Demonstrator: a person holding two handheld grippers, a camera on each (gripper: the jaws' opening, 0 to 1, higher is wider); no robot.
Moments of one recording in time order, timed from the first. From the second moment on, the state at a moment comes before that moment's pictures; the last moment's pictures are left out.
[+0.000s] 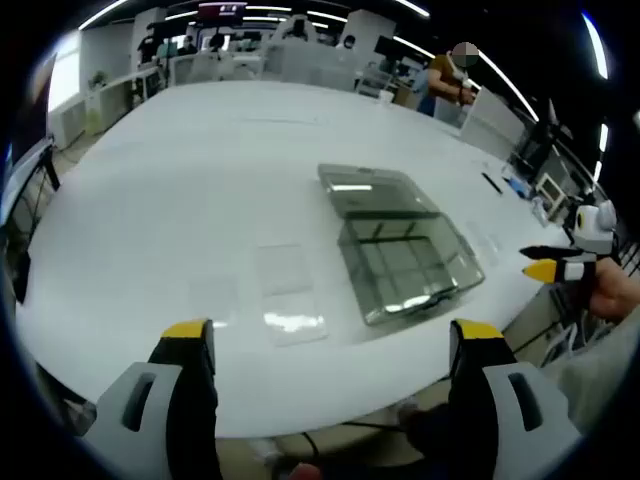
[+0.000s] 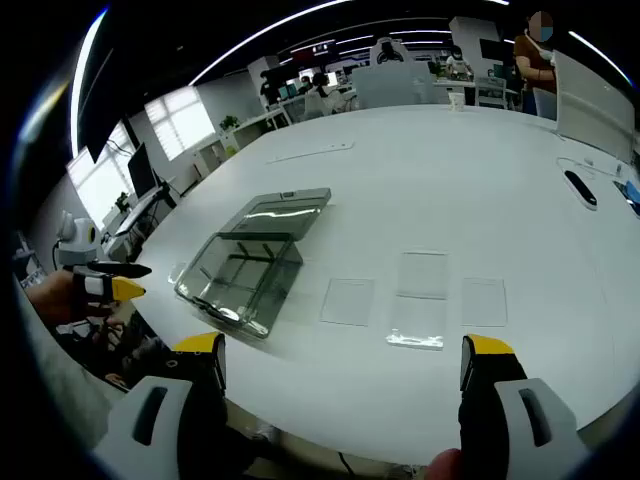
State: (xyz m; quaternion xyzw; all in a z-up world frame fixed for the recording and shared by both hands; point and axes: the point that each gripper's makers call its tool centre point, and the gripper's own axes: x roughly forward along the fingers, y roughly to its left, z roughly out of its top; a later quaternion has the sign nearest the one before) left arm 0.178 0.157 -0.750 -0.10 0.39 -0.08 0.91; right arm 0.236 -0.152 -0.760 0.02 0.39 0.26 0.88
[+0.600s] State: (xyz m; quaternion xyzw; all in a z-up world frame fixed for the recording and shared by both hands) left arm 0.177 0.158 -0.751 -0.10 0.39 -0.07 0.91; right arm 0.236 -0.153 -0.760 0.02 0.39 0.26 0.88
